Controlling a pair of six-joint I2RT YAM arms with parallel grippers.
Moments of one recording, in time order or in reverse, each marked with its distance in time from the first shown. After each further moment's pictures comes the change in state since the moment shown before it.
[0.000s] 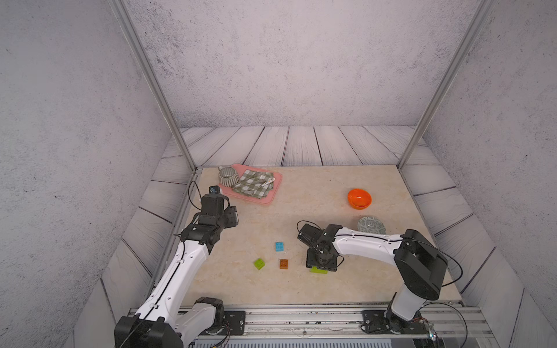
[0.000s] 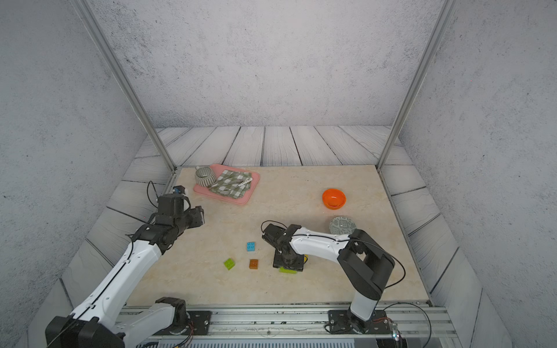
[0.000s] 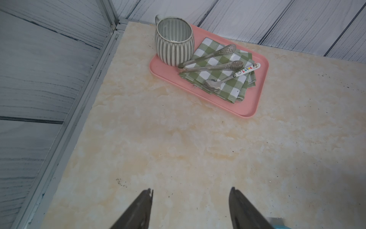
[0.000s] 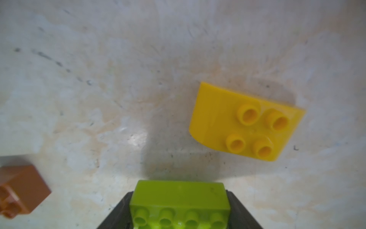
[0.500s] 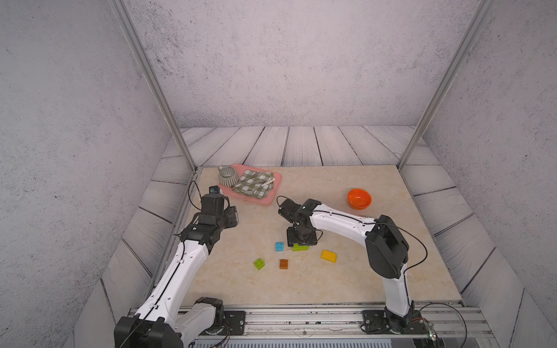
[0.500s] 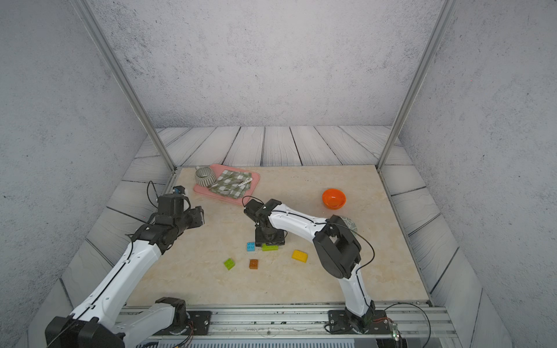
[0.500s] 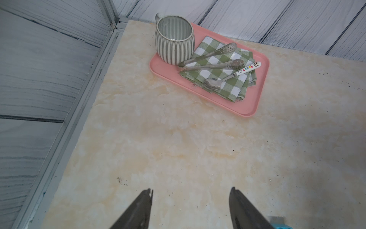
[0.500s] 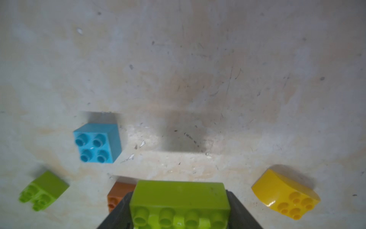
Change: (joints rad) left arm 0.000 0.000 0.004 -0.011 0.000 0.000; right arm -0.063 0.351 0.511 -0.182 -0.026 -0.234
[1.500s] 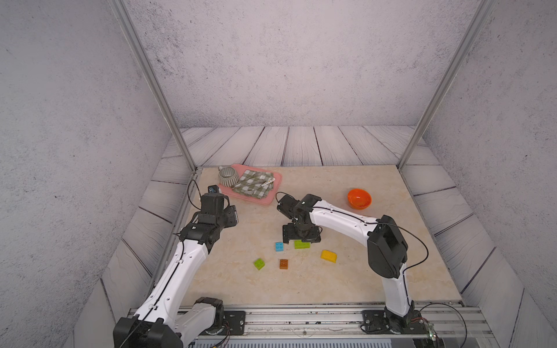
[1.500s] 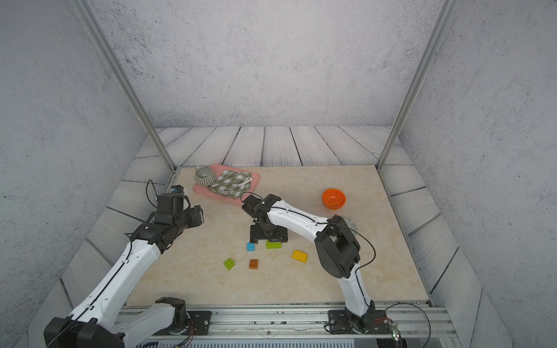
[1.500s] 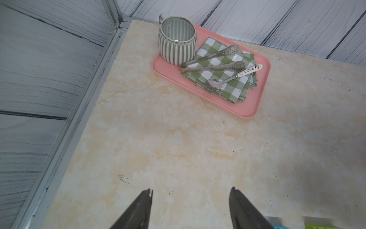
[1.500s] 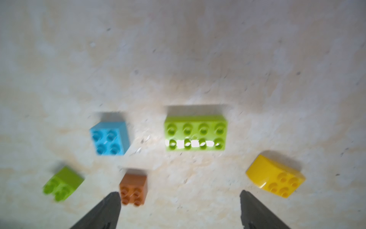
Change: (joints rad) left arm -0.005 0.000 0.033 -0.039 -0.026 -0.026; right arm 0.080 -0.052 0.093 -0.096 -0.006 0.084
